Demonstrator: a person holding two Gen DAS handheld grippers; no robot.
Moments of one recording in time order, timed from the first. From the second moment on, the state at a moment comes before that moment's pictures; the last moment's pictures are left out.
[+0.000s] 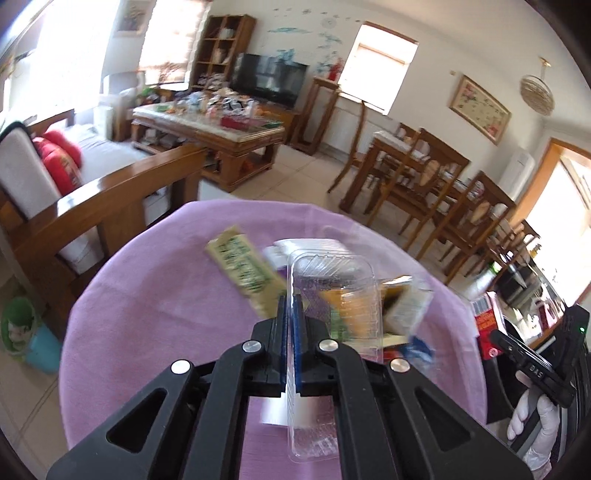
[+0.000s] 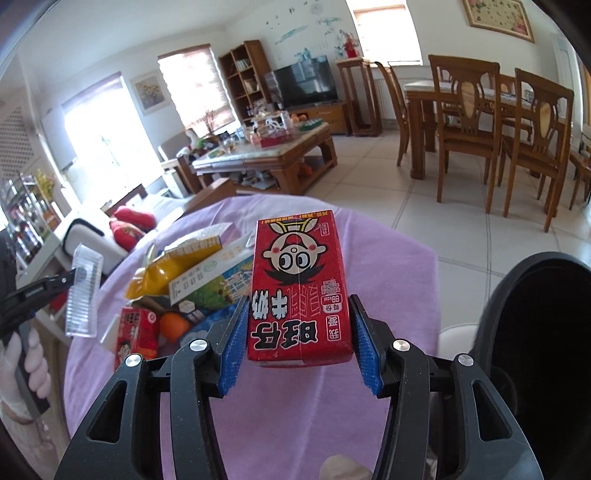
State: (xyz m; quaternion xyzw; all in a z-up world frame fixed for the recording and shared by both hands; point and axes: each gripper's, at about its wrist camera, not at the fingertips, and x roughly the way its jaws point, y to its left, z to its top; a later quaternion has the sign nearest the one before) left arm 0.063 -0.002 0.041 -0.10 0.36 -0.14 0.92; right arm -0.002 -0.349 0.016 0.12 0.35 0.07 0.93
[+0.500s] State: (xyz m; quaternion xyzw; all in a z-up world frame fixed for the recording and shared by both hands) left arm 0.027 -0.260 0.059 -0.01 0.34 -0.37 0.86; right arm -0.096 -0.493 0.041 0.14 0.31 -0.04 0.94
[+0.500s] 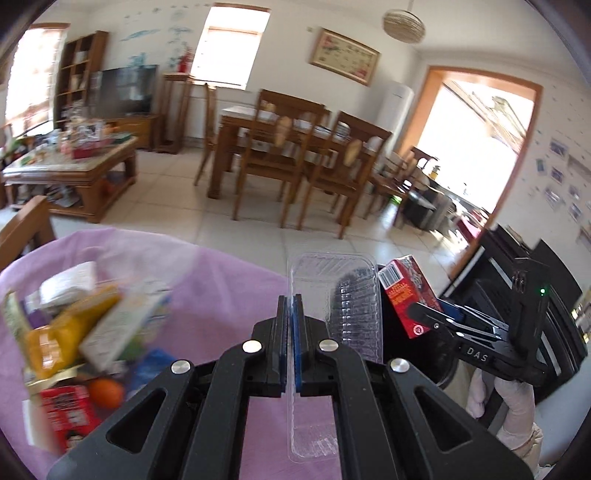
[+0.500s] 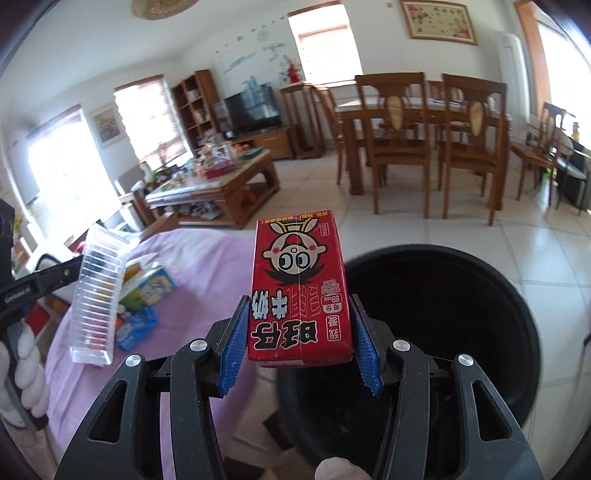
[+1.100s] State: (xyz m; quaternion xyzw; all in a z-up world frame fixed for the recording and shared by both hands) left arm 0.022 -0.445 -0.015 0.05 0.41 -0.44 0.80; right arm -0.138 -0.586 -0.026 0.17 0.36 -0.12 0.91
